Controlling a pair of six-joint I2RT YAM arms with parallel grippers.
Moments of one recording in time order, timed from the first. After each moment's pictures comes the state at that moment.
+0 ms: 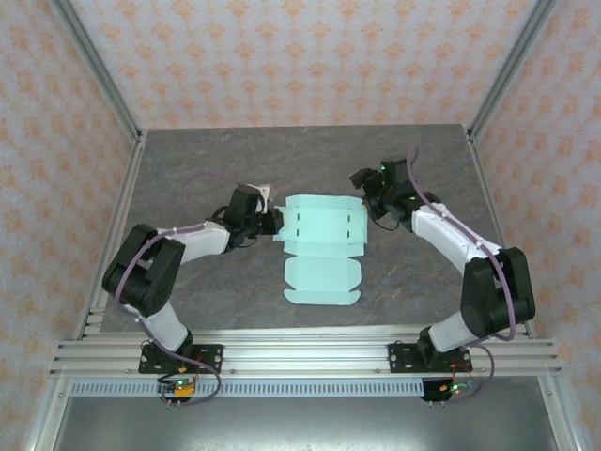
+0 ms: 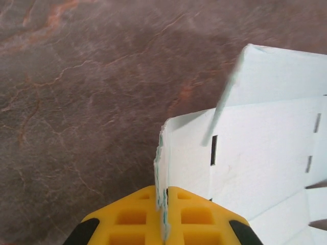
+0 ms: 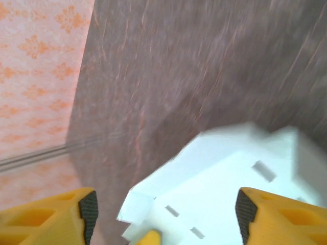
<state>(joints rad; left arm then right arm) -0.41 1.67 0.81 0.16 0.22 -0.47 0.34 1.49 1.03 -0.26 -0.19 1.34</state>
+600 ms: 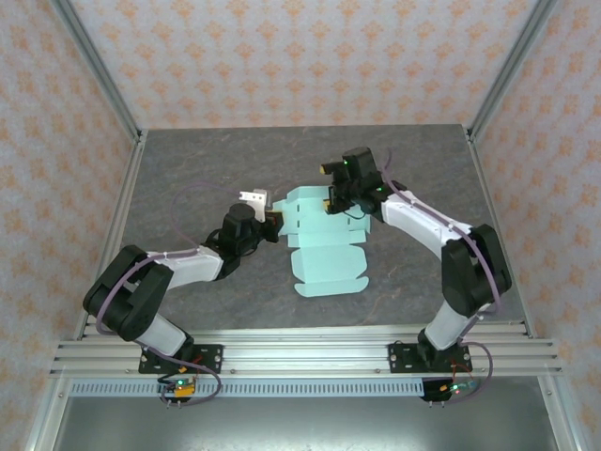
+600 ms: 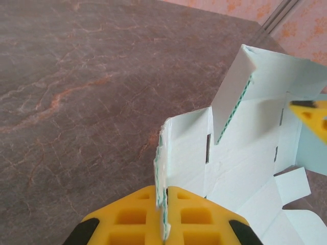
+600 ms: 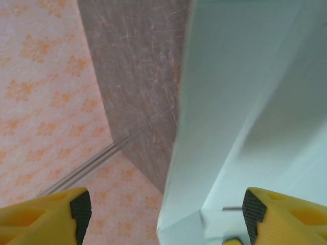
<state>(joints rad) -0.49 1.52 0.59 0.54 0.04 -0.41 0.49 1.69 1.23 -0.24 -0.17 1.82</state>
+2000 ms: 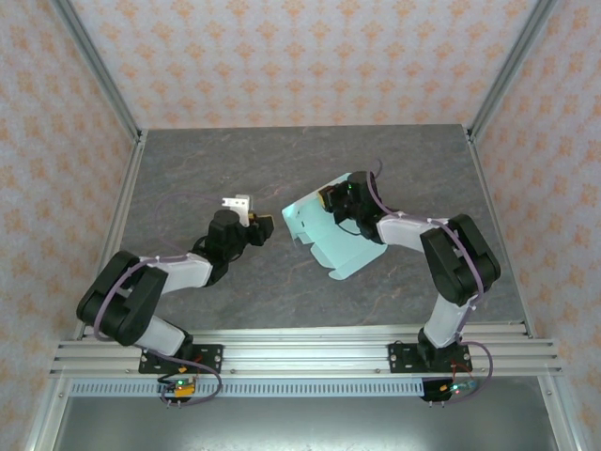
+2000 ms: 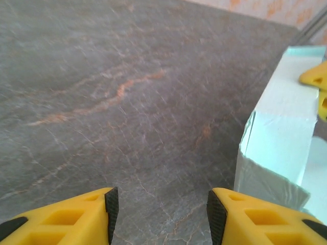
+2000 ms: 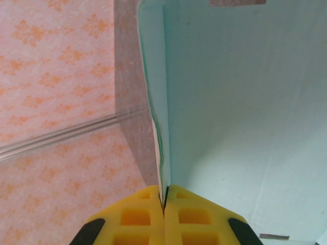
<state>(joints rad) -0.39 1.50 0.48 0.58 0.04 -0.38 0.47 1.76 0.92 0.38 -0.26 1.55</state>
